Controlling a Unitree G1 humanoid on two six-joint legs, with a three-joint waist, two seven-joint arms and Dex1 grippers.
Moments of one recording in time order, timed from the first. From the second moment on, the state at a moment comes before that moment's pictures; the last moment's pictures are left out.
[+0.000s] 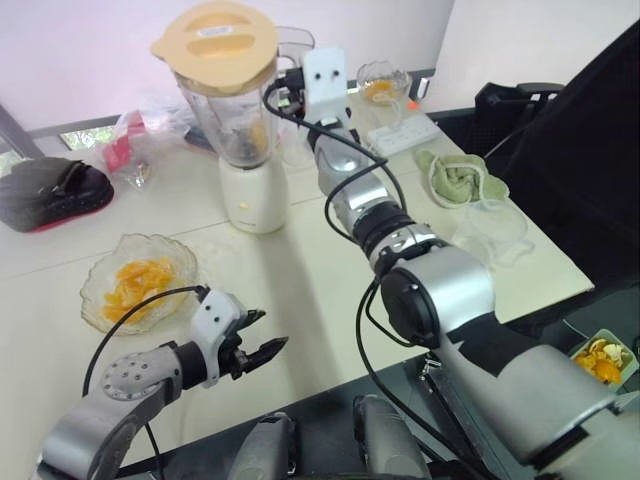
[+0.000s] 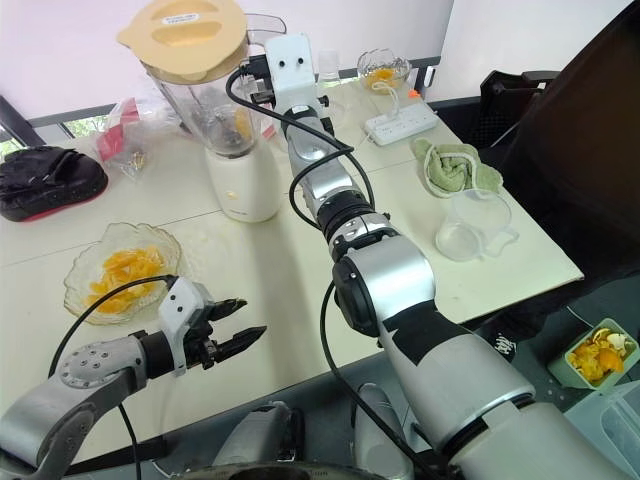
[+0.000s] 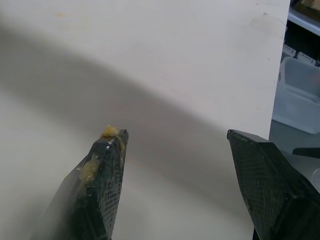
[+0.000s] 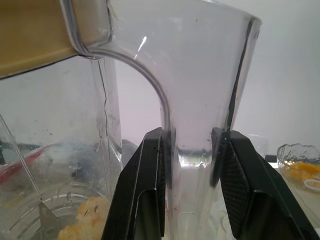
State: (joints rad) left arm 0.20 0.64 0.02 -0.71 -0.51 0.73 -0.56; right arm -1.47 0.11 -0.13 1.33 -0.05 -0.30 -0.10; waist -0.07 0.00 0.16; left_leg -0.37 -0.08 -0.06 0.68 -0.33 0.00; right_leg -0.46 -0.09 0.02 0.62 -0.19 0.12
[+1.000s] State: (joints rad) left arm 0.25 0.61 0.02 -0.75 -0.50 0.73 -0.52; right arm -1.46 0.13 -0.15 1.33 -0.04 -0.23 -0.08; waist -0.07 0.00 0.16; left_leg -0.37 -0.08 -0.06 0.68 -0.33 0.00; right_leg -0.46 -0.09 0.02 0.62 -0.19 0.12
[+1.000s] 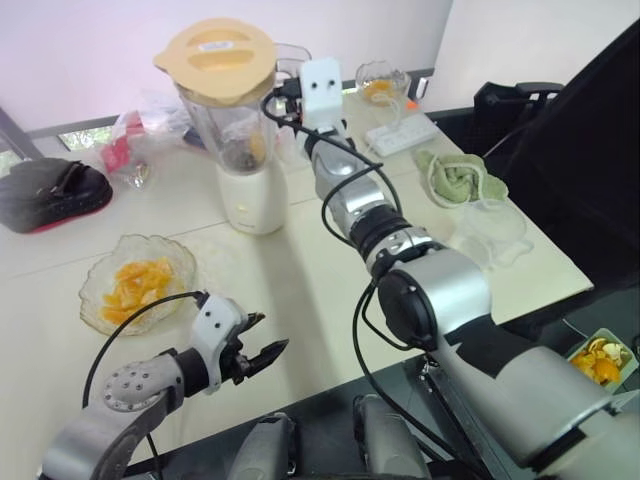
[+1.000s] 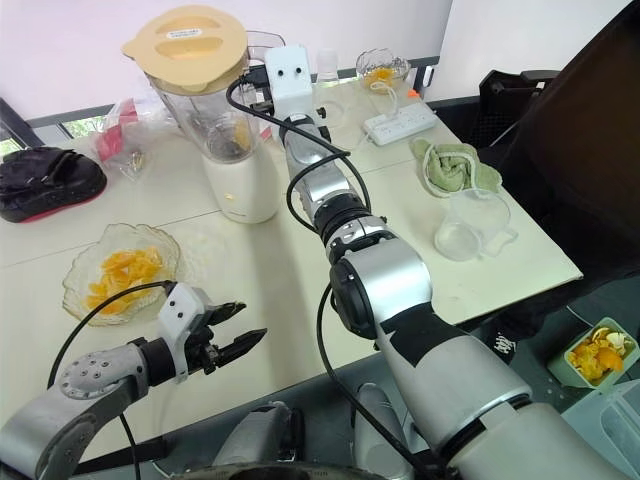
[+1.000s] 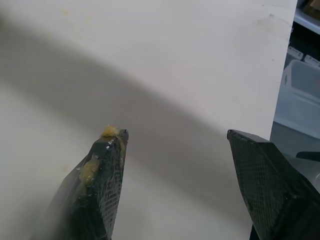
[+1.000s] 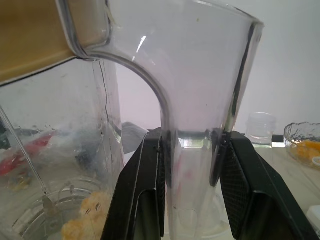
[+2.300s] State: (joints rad) left arm -0.02 0.60 0.05 -0.54 -0.50 0.69 -0.59; right arm -0.66 -0.25 -0.03 0.24 0.17 0.22 0.55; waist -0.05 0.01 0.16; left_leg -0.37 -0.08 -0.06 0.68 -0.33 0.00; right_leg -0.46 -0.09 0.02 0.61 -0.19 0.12
